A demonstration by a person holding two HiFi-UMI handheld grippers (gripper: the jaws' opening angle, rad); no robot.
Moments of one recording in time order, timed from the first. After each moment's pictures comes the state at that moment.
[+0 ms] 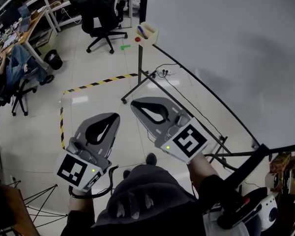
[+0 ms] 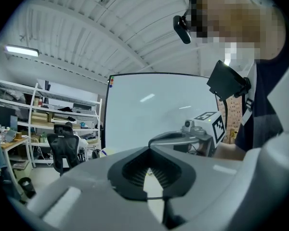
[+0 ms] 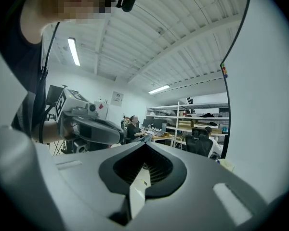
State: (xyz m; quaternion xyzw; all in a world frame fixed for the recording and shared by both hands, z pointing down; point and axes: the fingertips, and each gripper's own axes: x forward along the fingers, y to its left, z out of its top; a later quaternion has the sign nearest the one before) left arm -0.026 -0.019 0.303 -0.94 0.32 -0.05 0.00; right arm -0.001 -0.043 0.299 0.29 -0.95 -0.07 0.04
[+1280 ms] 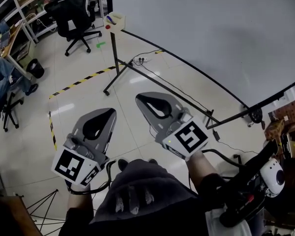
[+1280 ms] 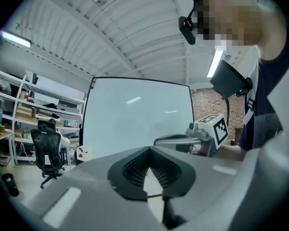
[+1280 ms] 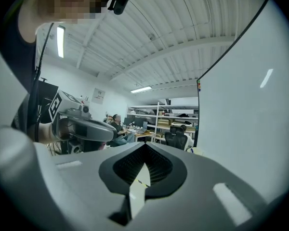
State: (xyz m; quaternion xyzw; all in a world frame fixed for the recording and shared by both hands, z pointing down) left arm -0.003 0.128 0.304 -0.97 0.24 -0.03 0.00; right arm 0.054 0.111 0.304 0.44 -0.90 -0.04 0.04
